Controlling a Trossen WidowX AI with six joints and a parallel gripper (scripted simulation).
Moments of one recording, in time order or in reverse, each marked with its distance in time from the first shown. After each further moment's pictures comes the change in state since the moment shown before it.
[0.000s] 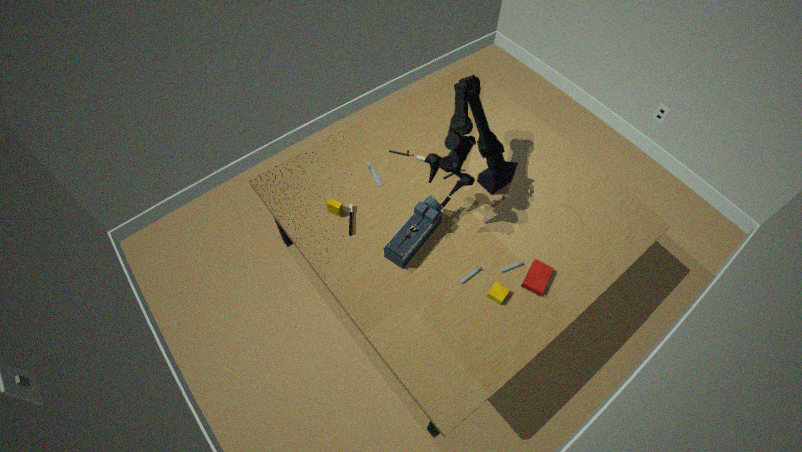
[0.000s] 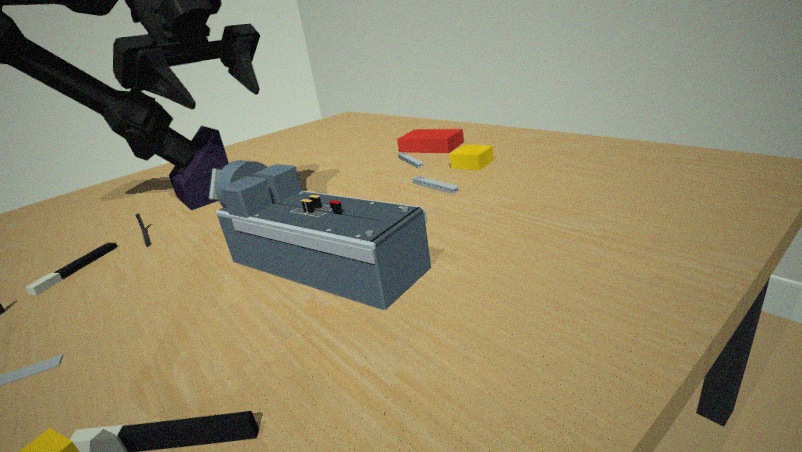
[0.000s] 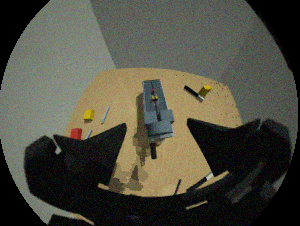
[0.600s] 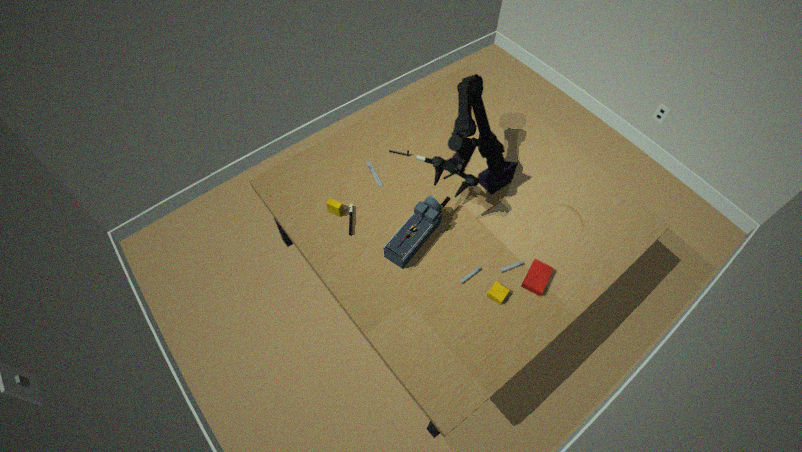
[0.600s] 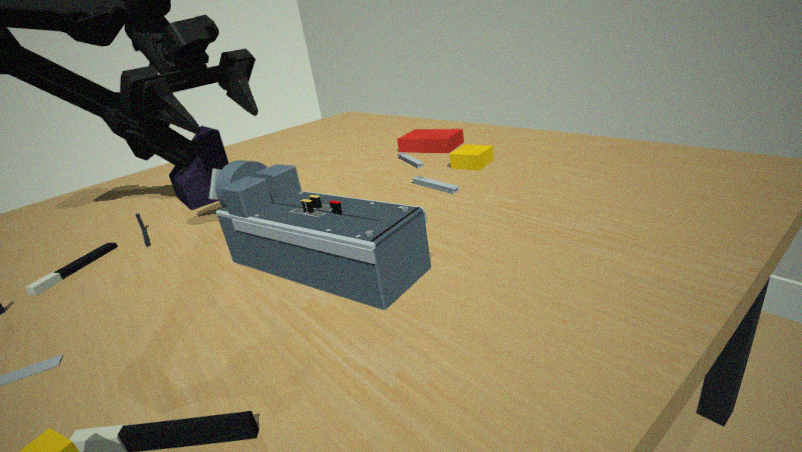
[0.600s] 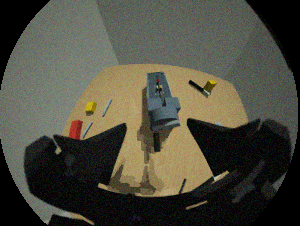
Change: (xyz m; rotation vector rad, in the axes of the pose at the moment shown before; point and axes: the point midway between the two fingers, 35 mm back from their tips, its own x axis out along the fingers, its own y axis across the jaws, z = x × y) arm 0.004 0.008 -0.043 -0.015 -0.020 0.048
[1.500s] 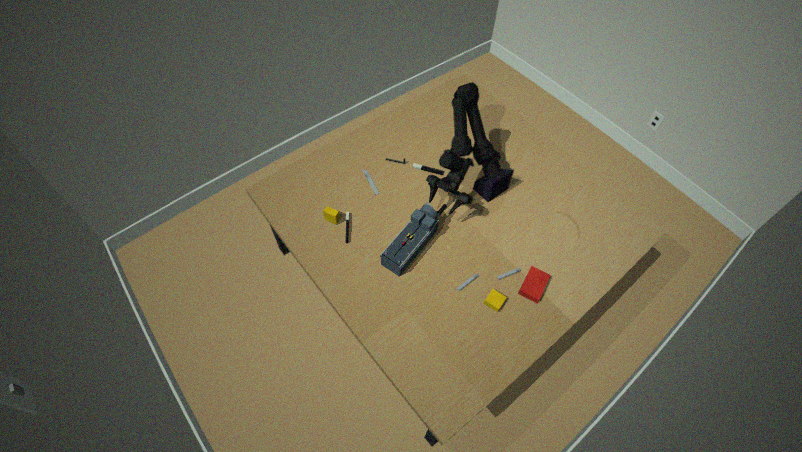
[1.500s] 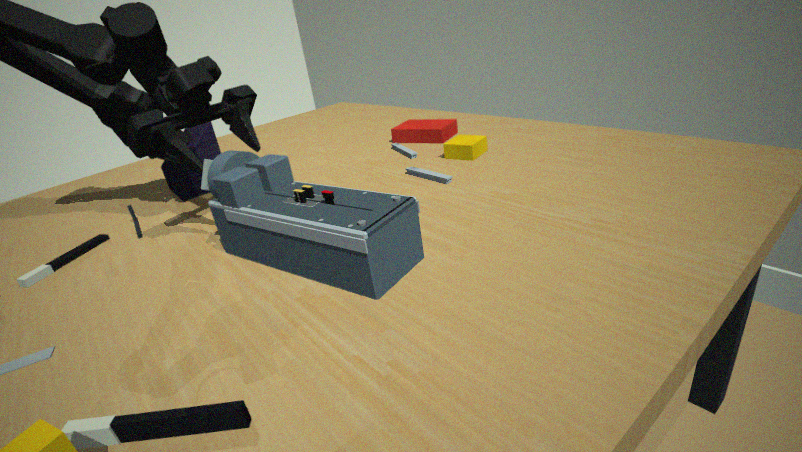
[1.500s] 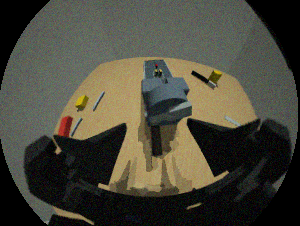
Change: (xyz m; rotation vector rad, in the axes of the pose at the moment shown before) arm 0.047 -0.004 -0.049 0.005 -0.013 -0.009
